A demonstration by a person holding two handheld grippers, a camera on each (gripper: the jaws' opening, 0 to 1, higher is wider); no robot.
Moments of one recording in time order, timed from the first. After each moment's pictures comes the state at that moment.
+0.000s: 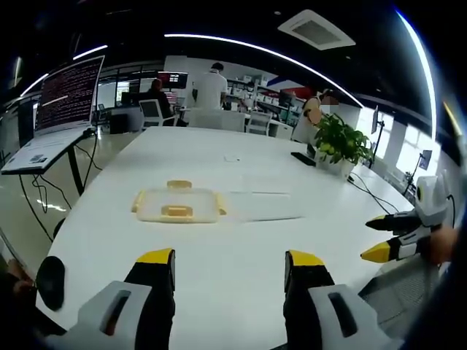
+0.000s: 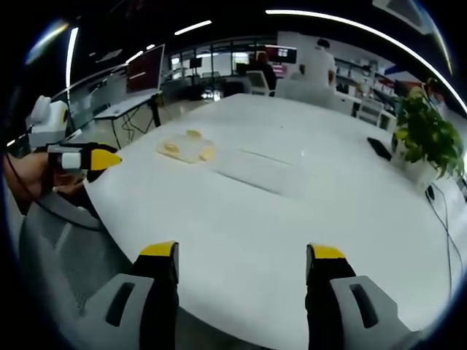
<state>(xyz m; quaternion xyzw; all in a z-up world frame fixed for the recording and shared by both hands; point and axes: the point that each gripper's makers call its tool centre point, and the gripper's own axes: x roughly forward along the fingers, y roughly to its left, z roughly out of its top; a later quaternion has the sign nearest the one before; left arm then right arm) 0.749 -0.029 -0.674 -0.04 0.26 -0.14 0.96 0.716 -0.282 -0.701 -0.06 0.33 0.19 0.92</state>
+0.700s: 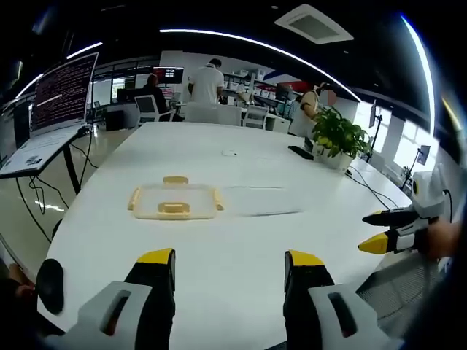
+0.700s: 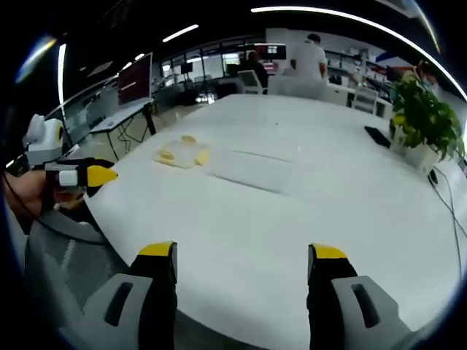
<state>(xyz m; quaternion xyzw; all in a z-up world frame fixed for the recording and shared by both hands) 0.752 -0.034 -0.679 -0.03 0.27 -0.16 0.95 0.725 -0.282 -0.703 -0.02 0.33 0.18 0.92</state>
